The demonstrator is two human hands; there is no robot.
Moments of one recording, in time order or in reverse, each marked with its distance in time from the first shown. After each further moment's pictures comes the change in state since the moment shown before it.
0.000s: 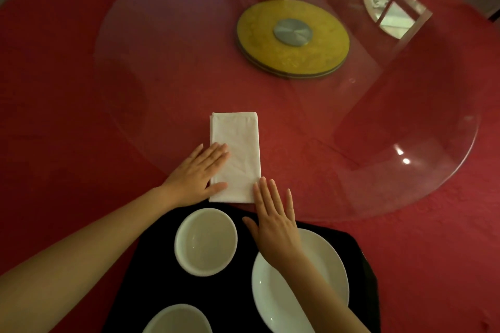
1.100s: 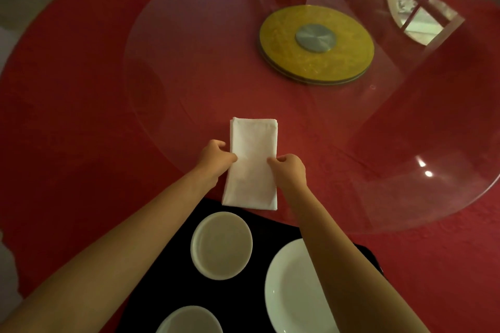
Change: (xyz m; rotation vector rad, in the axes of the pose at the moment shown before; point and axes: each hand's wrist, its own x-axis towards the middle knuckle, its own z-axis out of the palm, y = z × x) left_hand 0.035 0.020 -0.052 -1.252 0.206 -0.998; right_hand 0.112 -0.013 -0.061 0.873 0.022 0.585
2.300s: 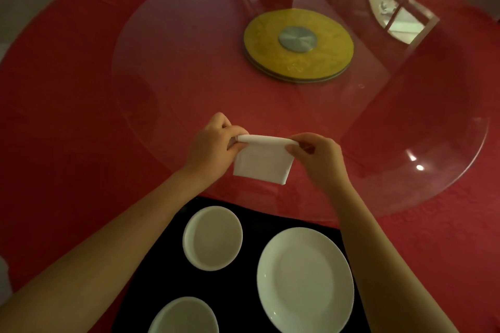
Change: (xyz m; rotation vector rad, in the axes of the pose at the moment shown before) left_hand -0.071 0.042 -0.014 0.559 0.144 0.961; right_hand -0.042 0.000 -0.093 -0.090 0.156 -0.505
